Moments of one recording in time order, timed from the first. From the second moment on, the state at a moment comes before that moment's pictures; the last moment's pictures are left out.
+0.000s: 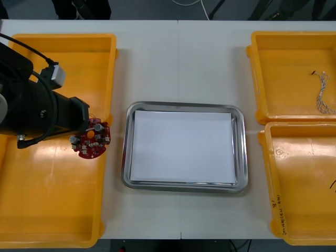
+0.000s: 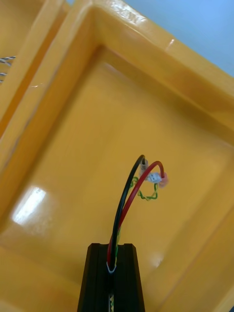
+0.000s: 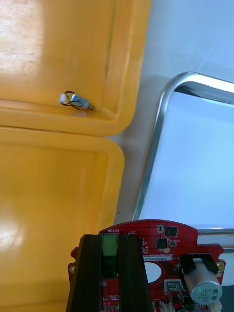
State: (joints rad) right arm 0.01 -0.65 -0.50 -2.30 -0.65 1.92 0.52; left arm -0.43 0.65 -0.05 -2.31 0.82 1.91 -0.73
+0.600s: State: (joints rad) right arm 0.00 -0.95 -0.51 -2.33 -1.04 1.92 0.97; left arm -0.52 0.58 -0.35 -2.30 0.63 1.91 -0.73
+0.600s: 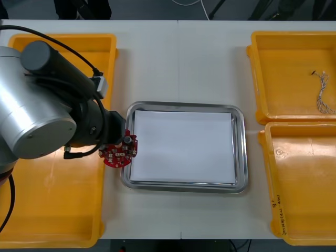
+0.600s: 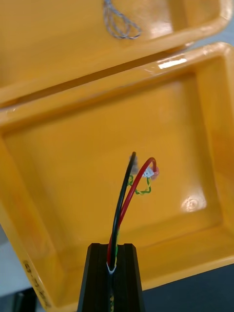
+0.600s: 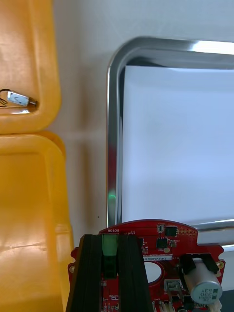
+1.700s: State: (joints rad) right arm -0.41 -1.03 -0.09 -2.33 -1.20 1.92 1.36; left arm -0.57 0.36 -0.56 -1.97 0.39 1.84 -0.73
